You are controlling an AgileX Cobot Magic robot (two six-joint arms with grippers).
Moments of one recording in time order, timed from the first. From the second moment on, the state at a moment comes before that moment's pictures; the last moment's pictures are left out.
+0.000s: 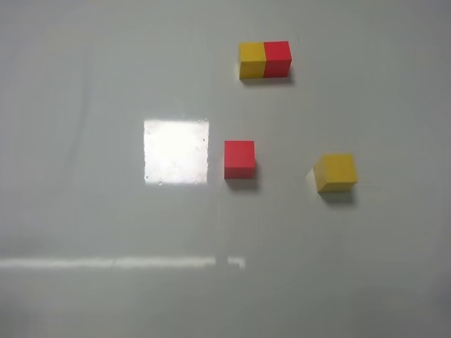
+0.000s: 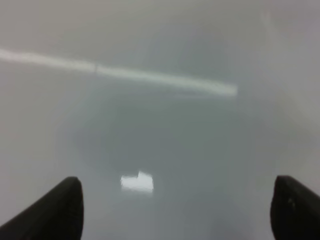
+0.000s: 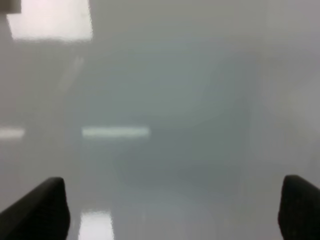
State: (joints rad) left arm 0.09 -0.01 -0.50 -0.02 1.05 -0.10; right arm -0.04 -0.01 -0.51 -0.02 0.99 0.00
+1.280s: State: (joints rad) left arm 0.09 -0.01 -0.50 -0.02 1.05 -0.10; right arm -0.04 0.03 -0.52 0.01 1.01 0.00
